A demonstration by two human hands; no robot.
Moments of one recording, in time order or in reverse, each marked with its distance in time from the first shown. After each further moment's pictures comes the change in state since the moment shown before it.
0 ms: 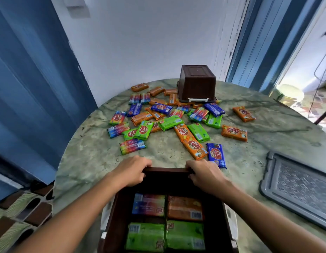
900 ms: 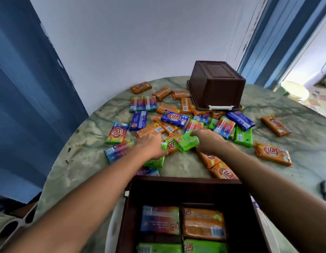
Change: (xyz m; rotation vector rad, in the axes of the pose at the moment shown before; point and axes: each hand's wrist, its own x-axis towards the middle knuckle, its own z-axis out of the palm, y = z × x) left_hand 0.224 -0.108 -0.035 -0.006 -0.014 -0.136; right_hand 0.257 0.008 -0.034 0.055 -0.121 0.208
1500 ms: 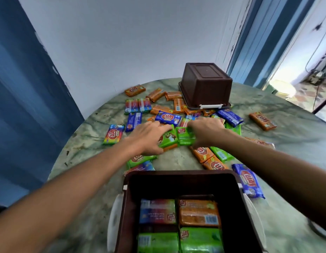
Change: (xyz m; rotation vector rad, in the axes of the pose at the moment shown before) left_hand -0.041 0.007 -0.050 0.131 0.167 0.394; right_hand -0.040 -0.019 -0.045 -0.362 0.085 -0.056
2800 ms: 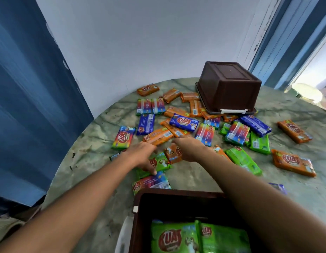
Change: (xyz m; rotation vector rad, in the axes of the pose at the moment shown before) left_hand 0.017 -0.084 0.087 -0.098 -0.309 -0.230; right_hand 0.103 -0.063 0.076 0.240 -0.115 -0.155
